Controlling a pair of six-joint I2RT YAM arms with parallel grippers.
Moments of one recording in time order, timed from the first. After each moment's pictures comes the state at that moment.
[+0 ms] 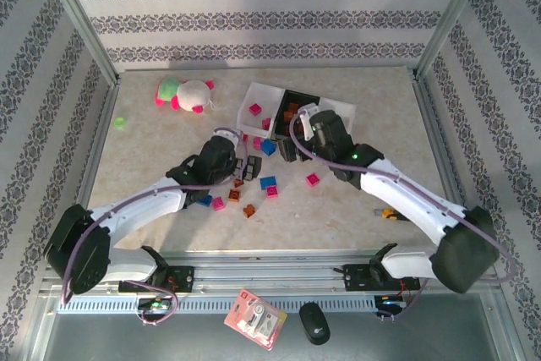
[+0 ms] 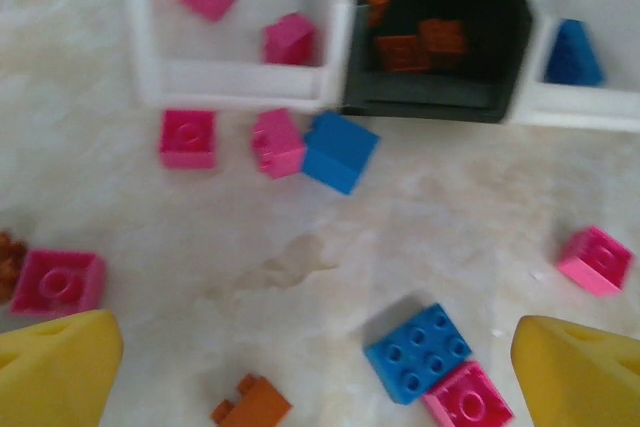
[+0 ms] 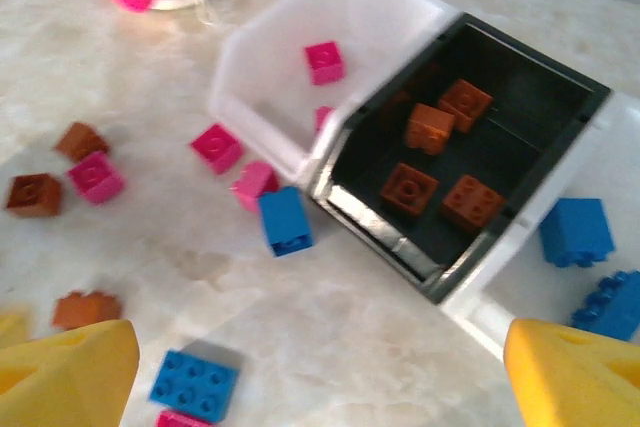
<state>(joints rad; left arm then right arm) -0.63 1.32 0.80 -0.17 -0.17 -0.39 0.62 1.27 0.98 -0.33 0.08 0.16</state>
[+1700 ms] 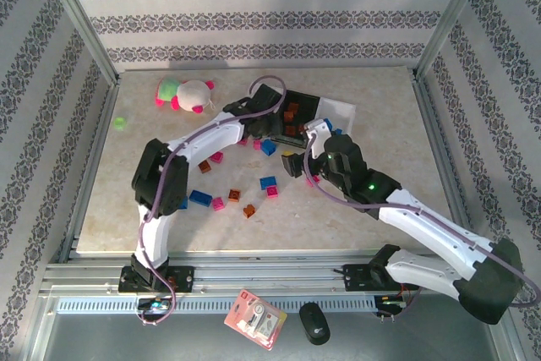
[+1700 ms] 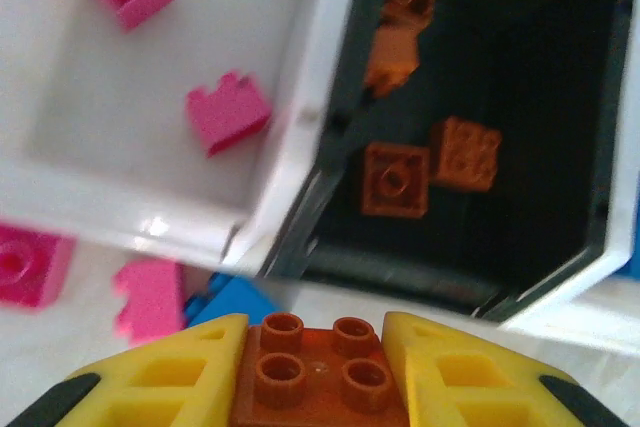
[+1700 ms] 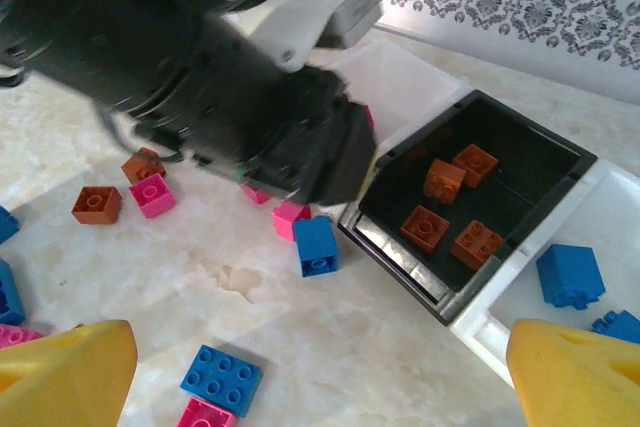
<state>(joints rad) -0.60 2.07 1.74 -0.62 -0.09 -0.64 0.71 1.03 0.78 -0.19 0.15 0.11</state>
